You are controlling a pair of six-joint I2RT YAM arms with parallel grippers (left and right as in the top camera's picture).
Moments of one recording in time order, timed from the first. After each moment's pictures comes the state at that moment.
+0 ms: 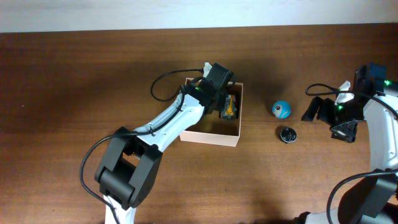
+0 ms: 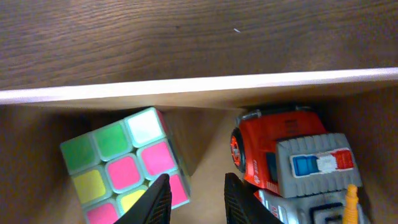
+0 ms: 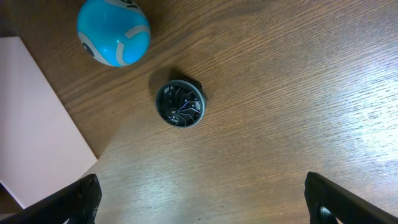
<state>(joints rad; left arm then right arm) -0.63 2.05 1.54 -0.53 -0.20 -0.38 -0.36 1.64 1.37 -1.26 -0.23 0.15</state>
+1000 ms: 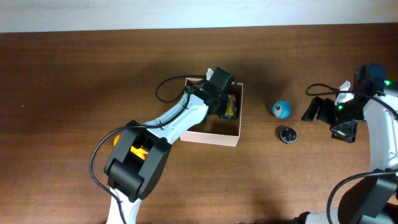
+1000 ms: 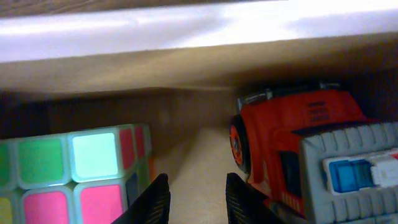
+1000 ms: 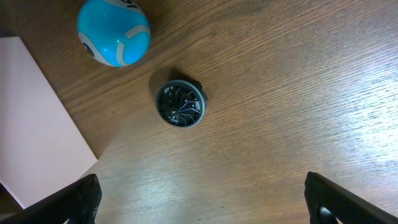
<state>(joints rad) -0.64 2.13 1.56 -0.54 -0.16 -0.38 -0.36 1.64 1.37 -1.26 -0.23 0.15</state>
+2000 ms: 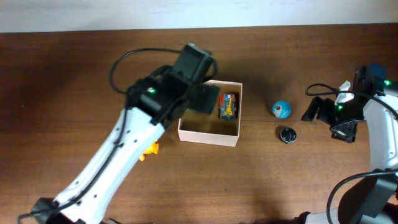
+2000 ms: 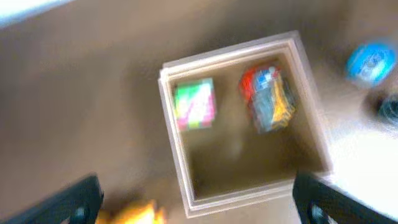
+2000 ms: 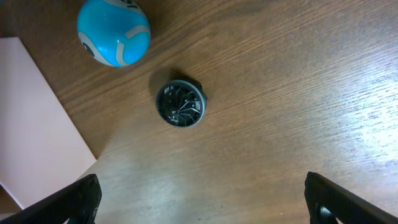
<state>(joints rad) -0.60 1.63 1.75 -1.14 -0.20 -0.16 -0.36 1.64 1.37 -1.26 -0.23 0.15</state>
